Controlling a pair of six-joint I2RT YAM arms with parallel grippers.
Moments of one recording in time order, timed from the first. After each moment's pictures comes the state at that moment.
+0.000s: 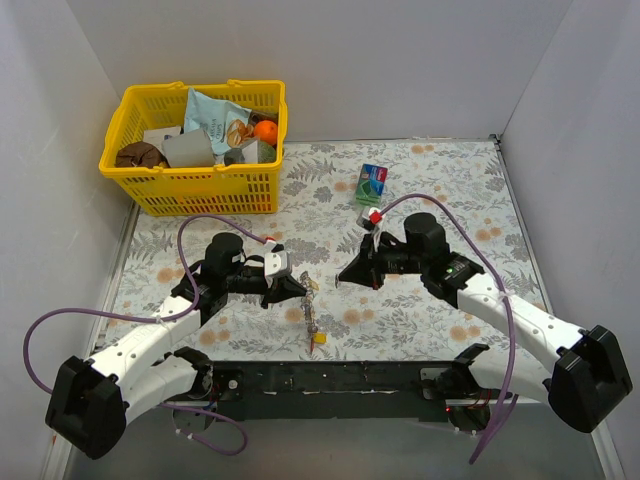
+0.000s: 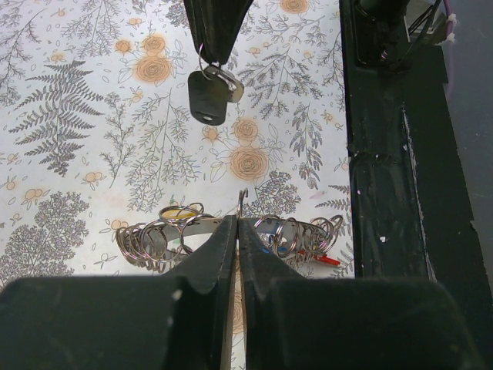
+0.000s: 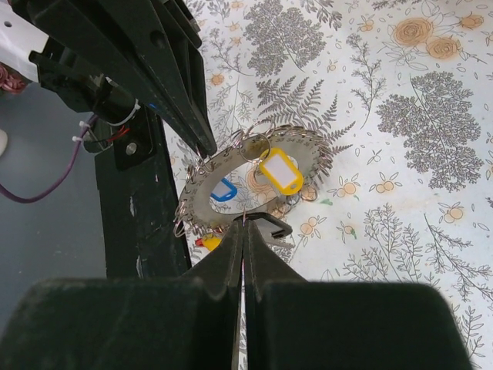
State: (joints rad) left arm -0.52 0.96 0.53 -0.05 0.92 0.37; right arm 0.66 1.09 0.70 0.00 -0.74 0.14
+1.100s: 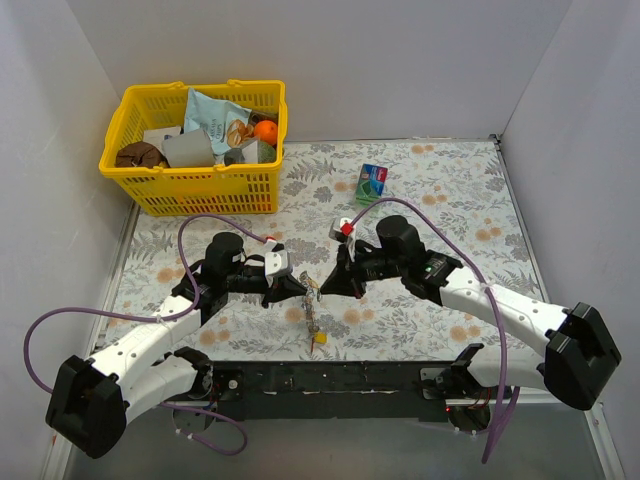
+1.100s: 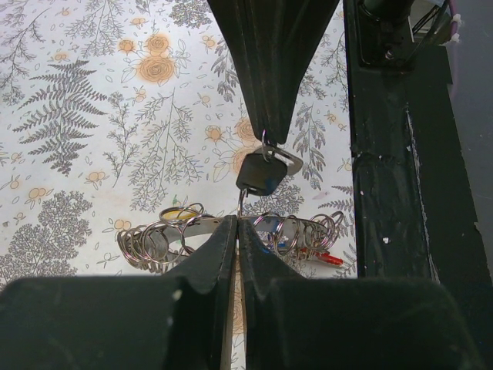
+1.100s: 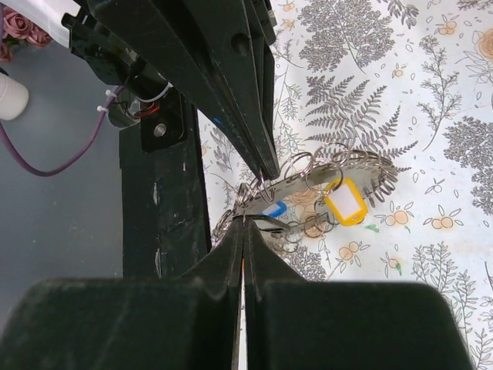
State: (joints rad) left arm -0.52 0.96 0.53 -0.04 0.92 0.37; right arm 0.82 1.19 0.78 -0.02 -0.71 0.09
